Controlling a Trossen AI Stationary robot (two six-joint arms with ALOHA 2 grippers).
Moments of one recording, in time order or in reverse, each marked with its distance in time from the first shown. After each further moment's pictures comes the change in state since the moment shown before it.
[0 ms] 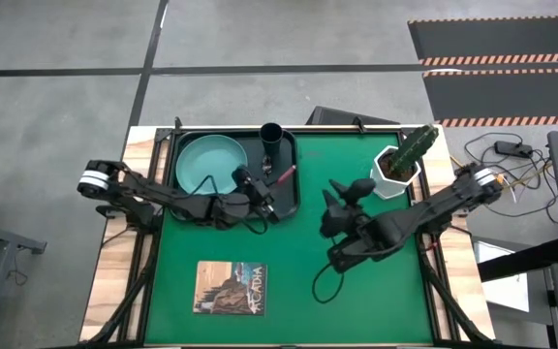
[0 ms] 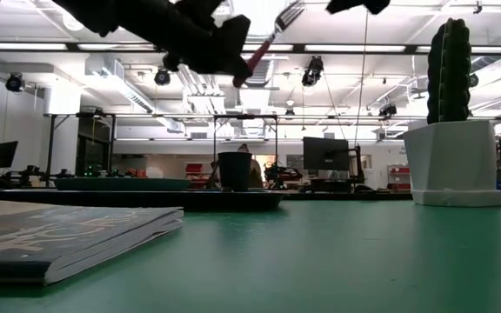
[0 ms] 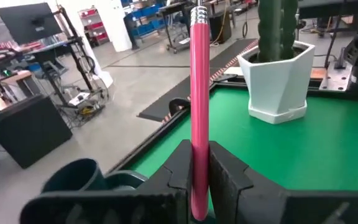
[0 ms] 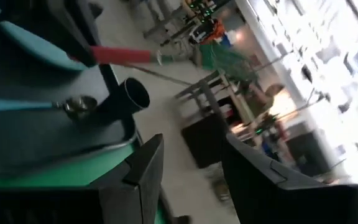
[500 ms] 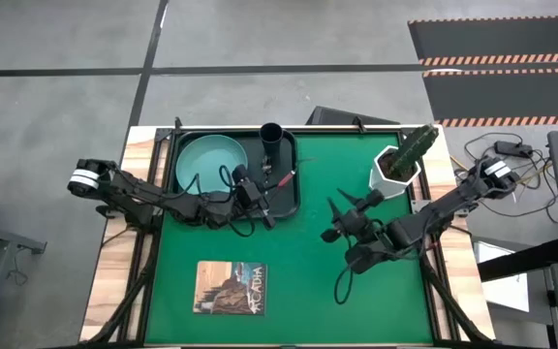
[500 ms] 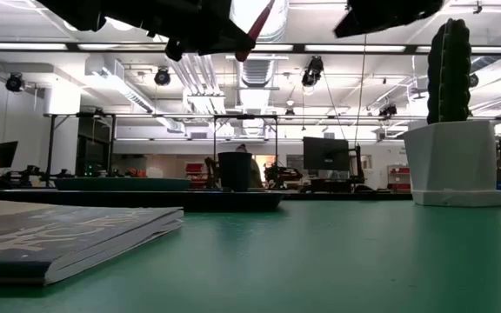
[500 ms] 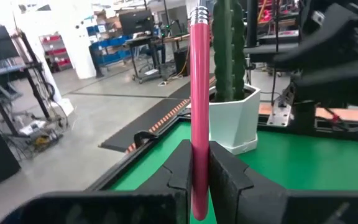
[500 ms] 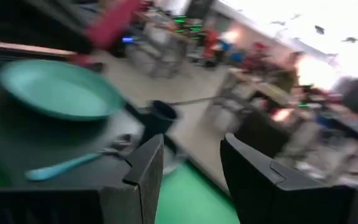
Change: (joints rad) left arm -0.016 -0.077 -0.066 0.158 0.152 0.050; right arm 0.041 -0.156 -0.480 0.806 0.092 0.028
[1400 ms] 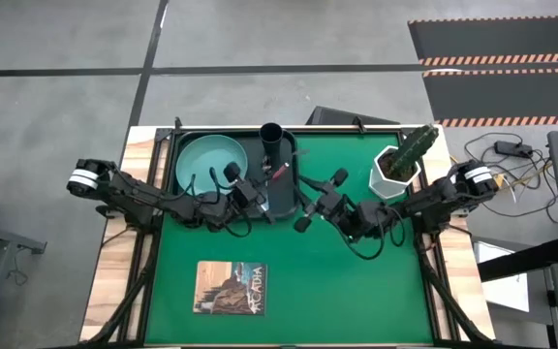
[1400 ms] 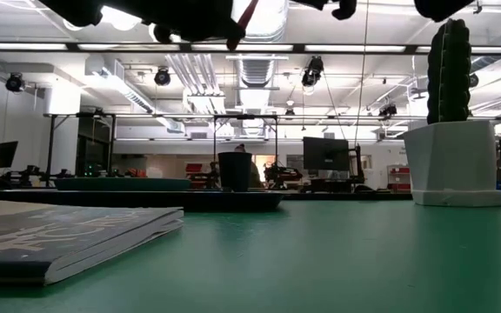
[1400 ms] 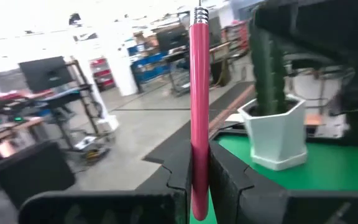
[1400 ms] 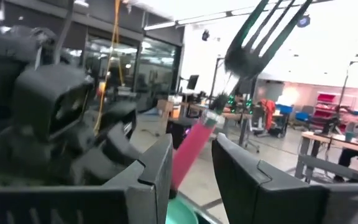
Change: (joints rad) left arm -0.028 -0.006 0.004 0.109 -0.167 0.193; right arm -0.242 0.177 -0.060 1.412 -0.548 -0.774
